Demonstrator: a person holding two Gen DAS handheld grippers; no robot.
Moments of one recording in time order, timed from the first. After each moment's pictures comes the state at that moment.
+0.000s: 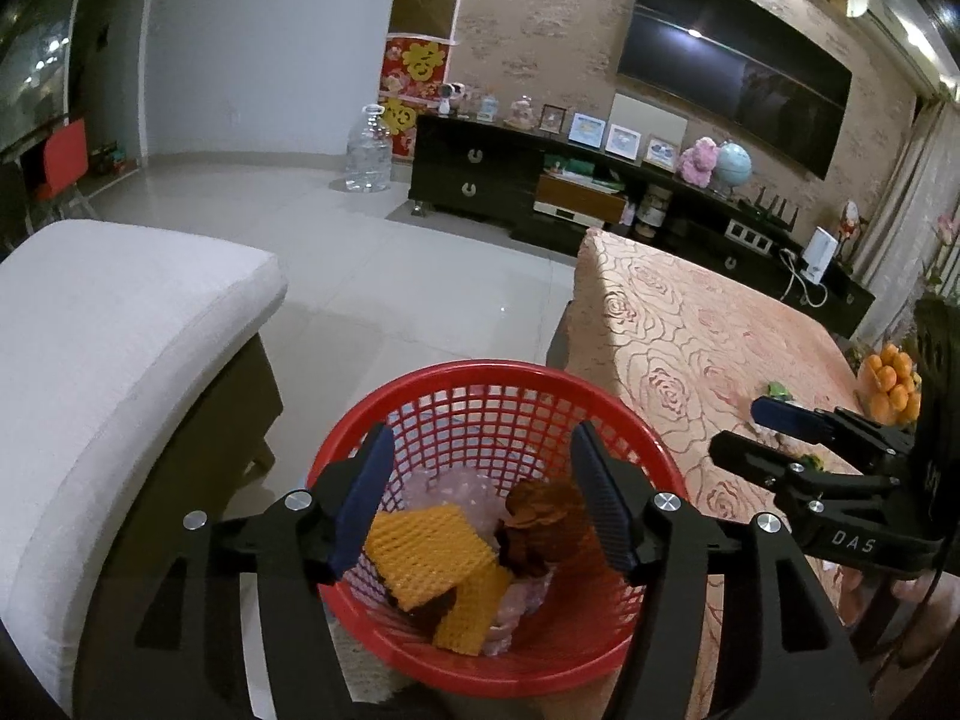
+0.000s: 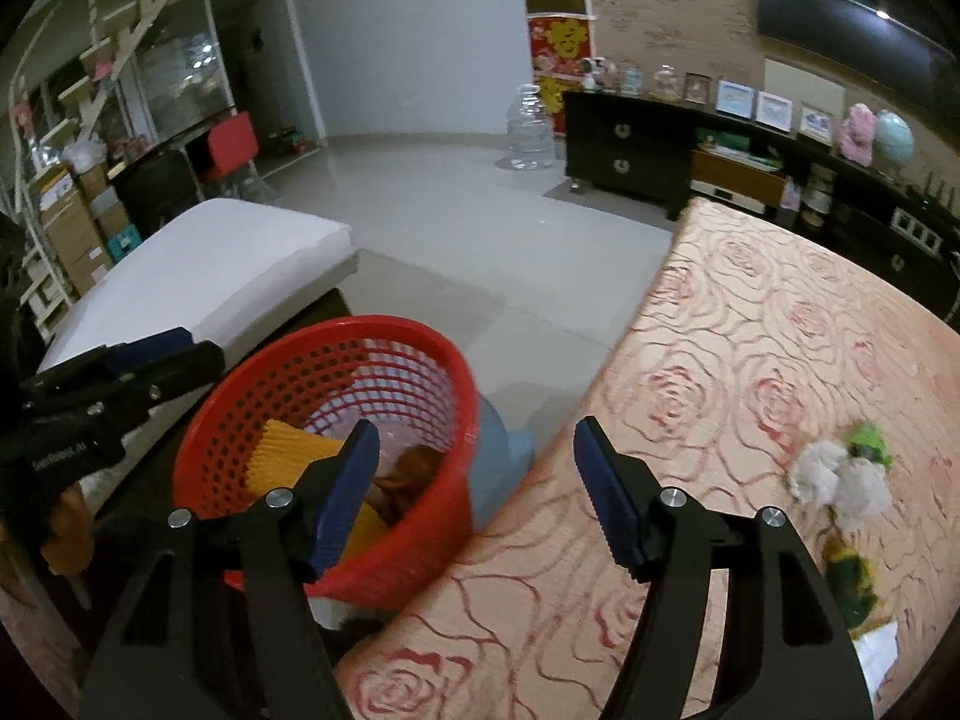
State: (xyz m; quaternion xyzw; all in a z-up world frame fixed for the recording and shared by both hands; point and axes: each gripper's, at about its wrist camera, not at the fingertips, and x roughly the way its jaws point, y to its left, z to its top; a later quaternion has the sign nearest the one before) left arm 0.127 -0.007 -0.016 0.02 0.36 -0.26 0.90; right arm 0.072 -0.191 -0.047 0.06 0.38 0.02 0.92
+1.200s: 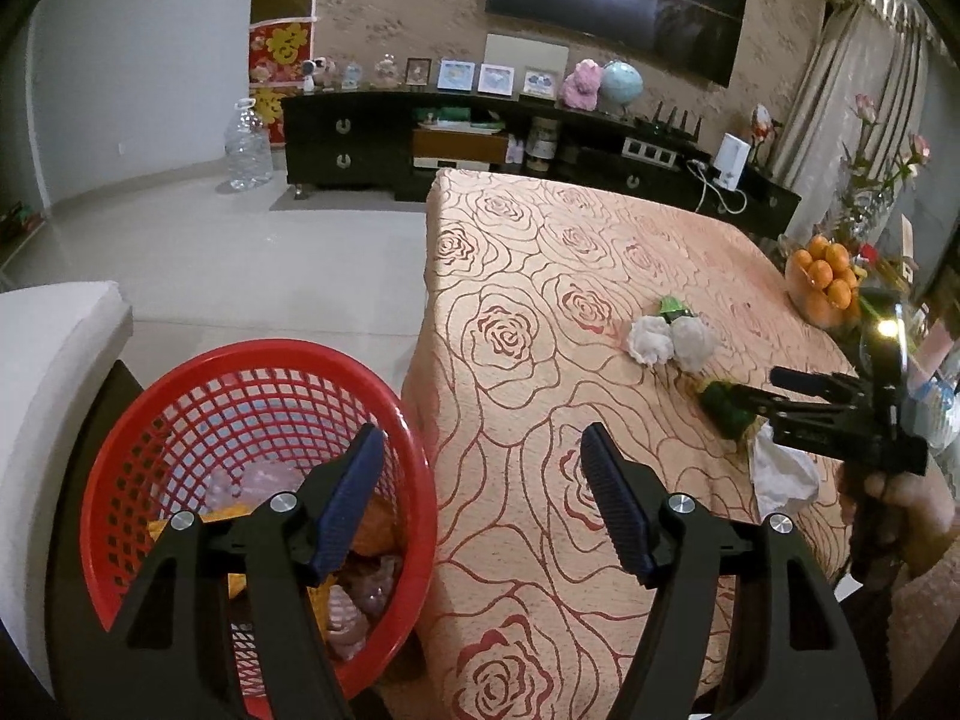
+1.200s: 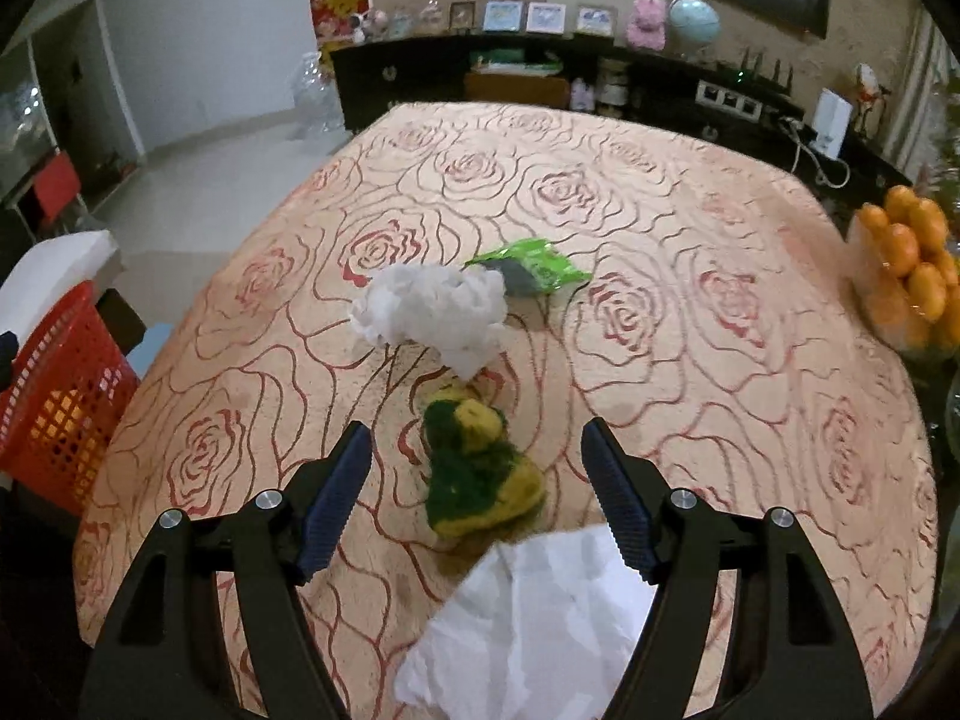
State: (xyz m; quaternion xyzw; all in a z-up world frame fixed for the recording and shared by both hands) left arm 0.079 -0.134 -0.041 0.09 0.38 -0.36 0.85; right arm -0.023 -0.382 -0.112 0.11 0.43 -0.18 0.88
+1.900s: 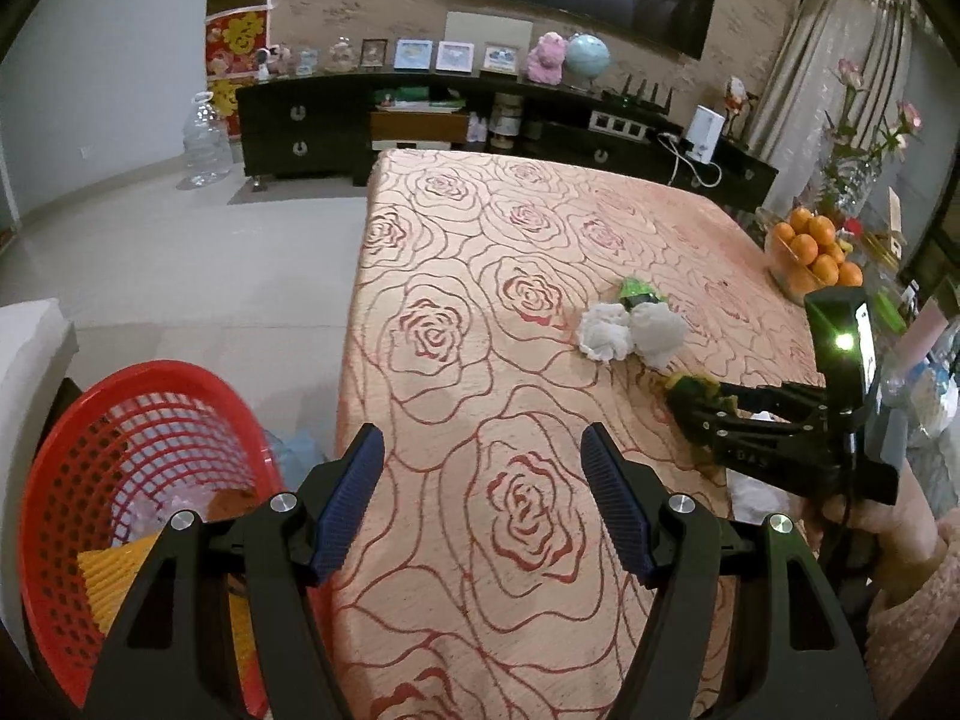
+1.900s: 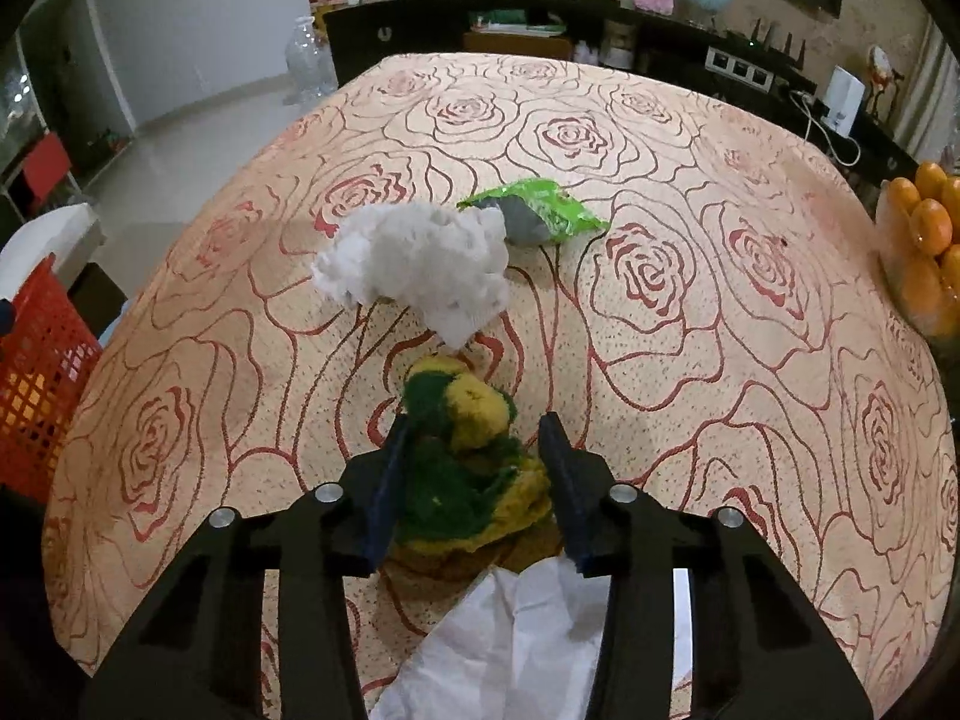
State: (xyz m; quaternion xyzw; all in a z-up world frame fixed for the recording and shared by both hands) left arm 0.076 -0.198 -0.060 0.11 0.39 -0.39 0.82; right arm -0.010 -0.389 -0.143 0.11 0.47 -0.18 0.86
